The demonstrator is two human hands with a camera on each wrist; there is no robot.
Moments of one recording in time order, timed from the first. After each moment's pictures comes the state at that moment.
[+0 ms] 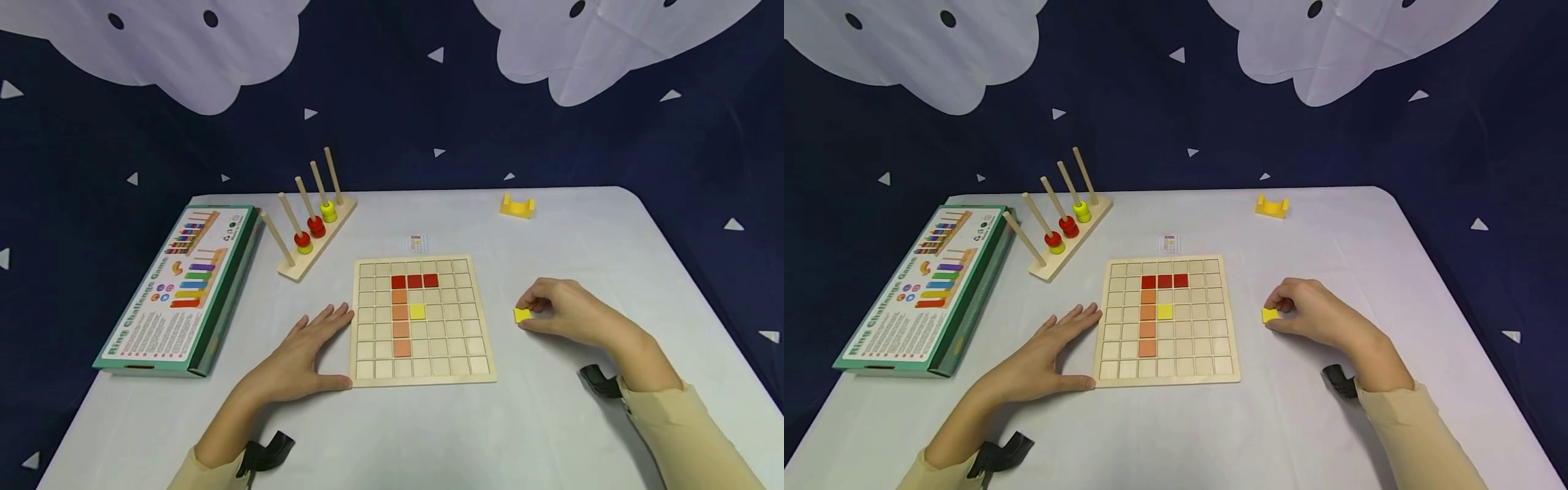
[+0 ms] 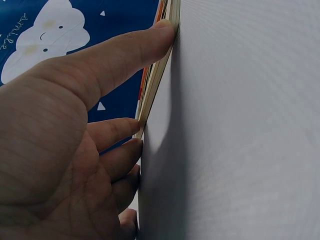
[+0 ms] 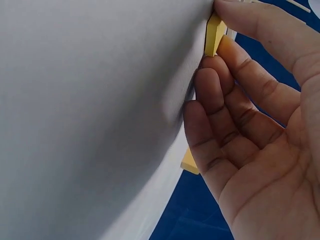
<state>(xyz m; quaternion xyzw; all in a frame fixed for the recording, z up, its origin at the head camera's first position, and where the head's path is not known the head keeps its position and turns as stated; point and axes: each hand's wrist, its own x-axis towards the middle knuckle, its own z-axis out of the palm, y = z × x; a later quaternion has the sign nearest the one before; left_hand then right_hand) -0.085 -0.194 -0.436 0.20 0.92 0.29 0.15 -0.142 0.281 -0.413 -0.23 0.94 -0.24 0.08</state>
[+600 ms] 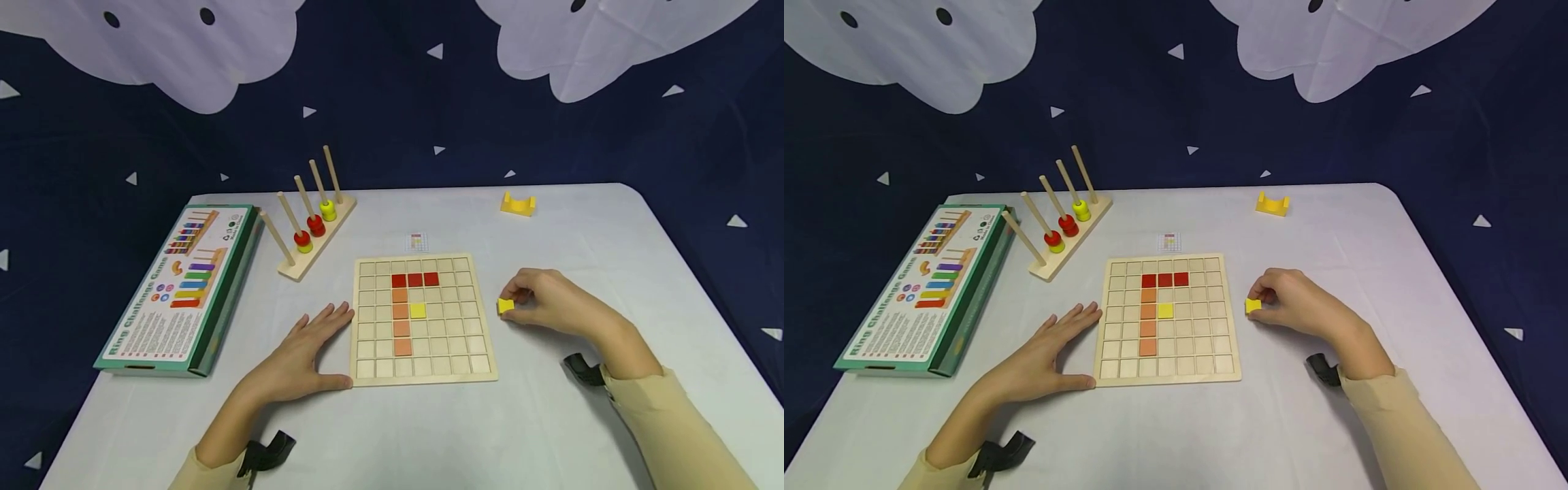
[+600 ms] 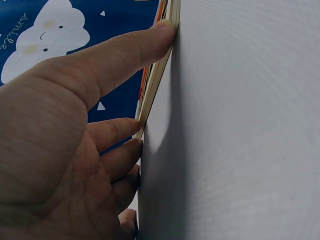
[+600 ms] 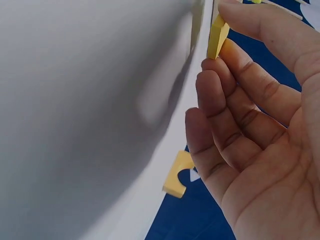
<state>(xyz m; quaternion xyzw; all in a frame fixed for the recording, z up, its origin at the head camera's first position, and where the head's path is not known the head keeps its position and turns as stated) -0.086 -0.193 -0.436 0.20 0.92 0.29 0.14 -0.154 0.256 -0.406 -0.24 0.93 -0.25 0.08</state>
